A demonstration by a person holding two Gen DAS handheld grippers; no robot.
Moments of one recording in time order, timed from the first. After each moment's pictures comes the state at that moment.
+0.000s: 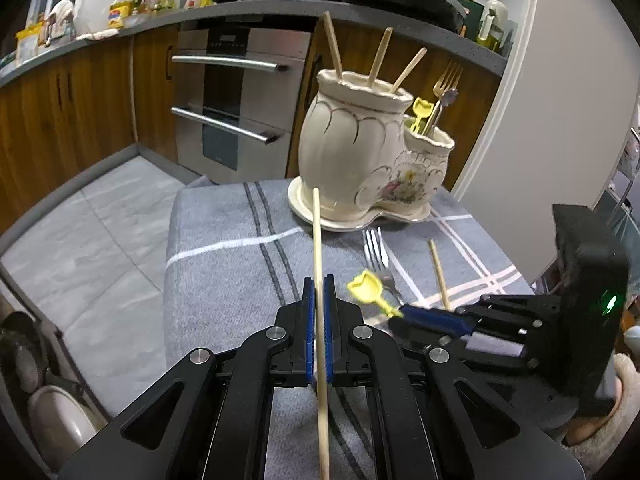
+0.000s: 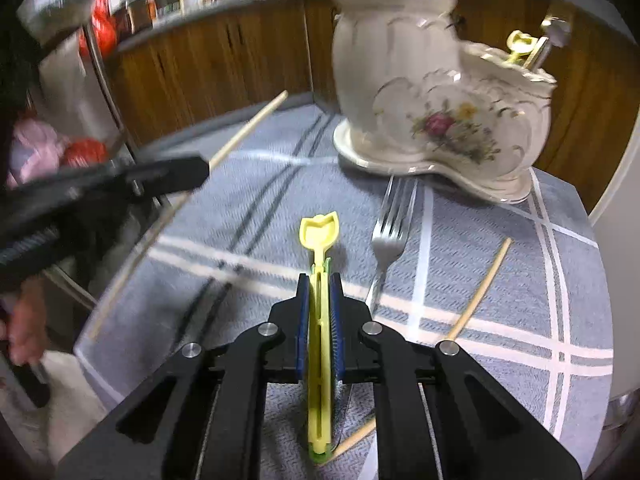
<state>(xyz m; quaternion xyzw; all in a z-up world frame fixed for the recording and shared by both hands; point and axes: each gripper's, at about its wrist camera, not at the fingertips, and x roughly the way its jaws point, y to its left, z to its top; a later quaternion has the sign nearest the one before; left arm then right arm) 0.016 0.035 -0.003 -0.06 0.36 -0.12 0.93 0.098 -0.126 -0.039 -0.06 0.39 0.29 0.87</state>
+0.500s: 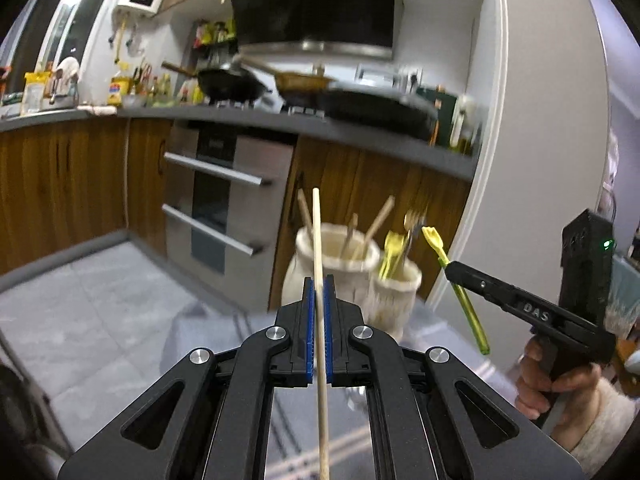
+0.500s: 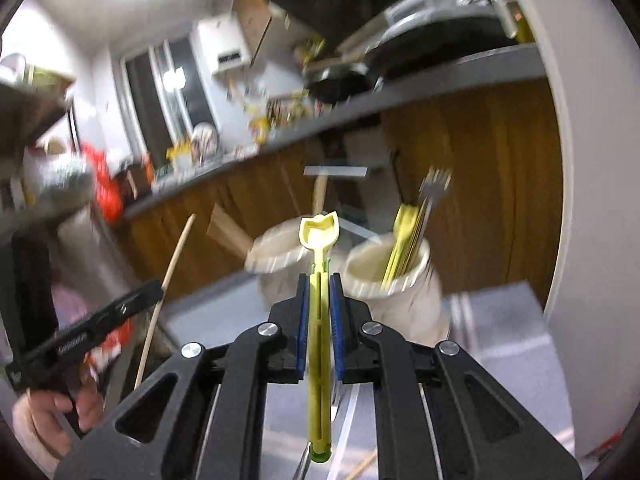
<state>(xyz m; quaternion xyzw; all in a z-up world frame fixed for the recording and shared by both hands) 0.026 0.040 0.071 -0.08 0.17 -0.14 0.97 0.152 -0.221 0.050 0.12 0.18 0.27 0.94</state>
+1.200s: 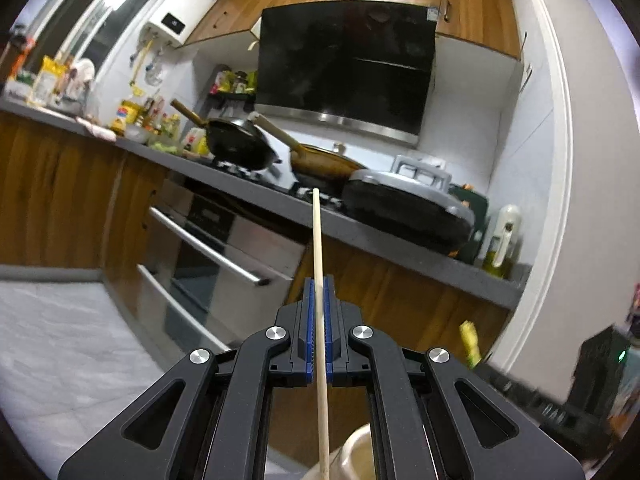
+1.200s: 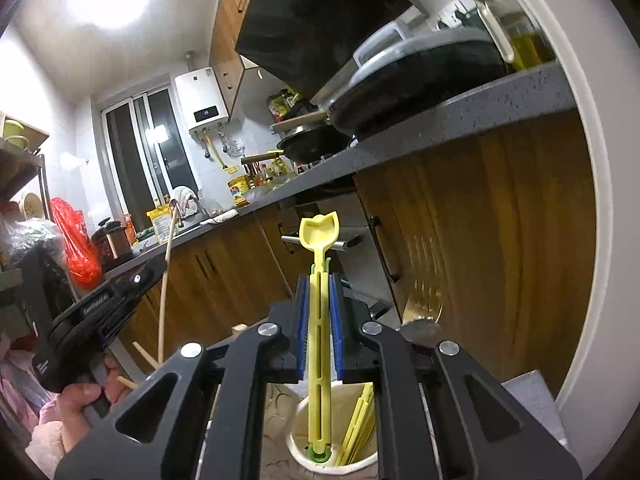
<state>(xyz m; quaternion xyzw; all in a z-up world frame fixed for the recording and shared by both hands) 0.178 0.068 0.101 -0.18 0.04 -0.14 0.97 0.244 -0.215 0.060 0.17 0.12 0.25 0.95</state>
